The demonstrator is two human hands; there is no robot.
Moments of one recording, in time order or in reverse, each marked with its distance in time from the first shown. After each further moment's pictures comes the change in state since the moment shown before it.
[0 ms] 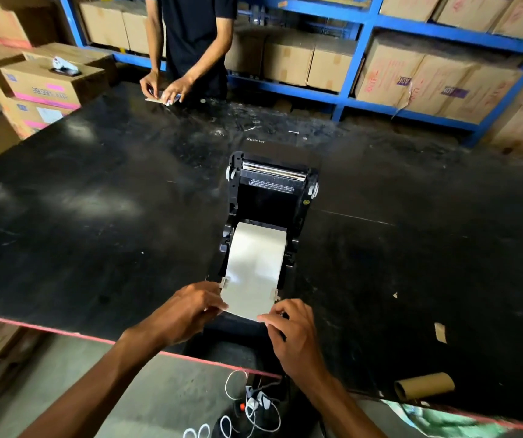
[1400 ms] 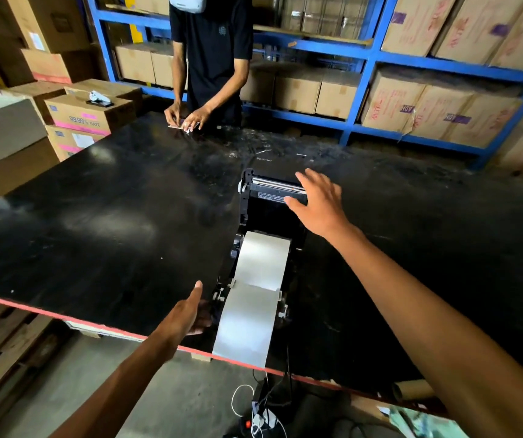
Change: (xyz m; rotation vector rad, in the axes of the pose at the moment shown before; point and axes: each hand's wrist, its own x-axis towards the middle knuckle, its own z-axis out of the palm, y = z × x) left_hand -0.024 0.031 0.009 -0.966 0.259 -1.079; right_hand 0.201 -0.019 -0.110 -0.283 -0.034 0.001
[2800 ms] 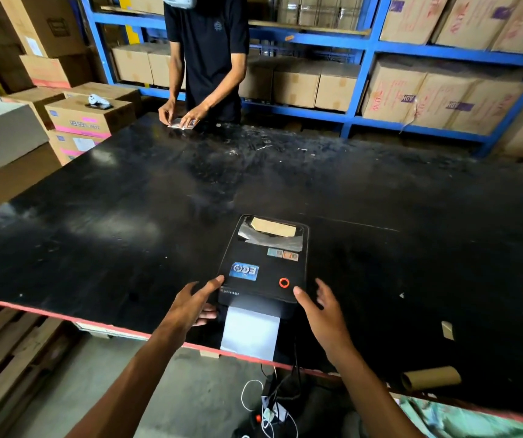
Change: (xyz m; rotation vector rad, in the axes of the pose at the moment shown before) left_hand 0.016 0.001 -0.007 -0.026 0.006 0.049; right_hand -0.185 -0.008 0.078 1.003 -0.056 0.699
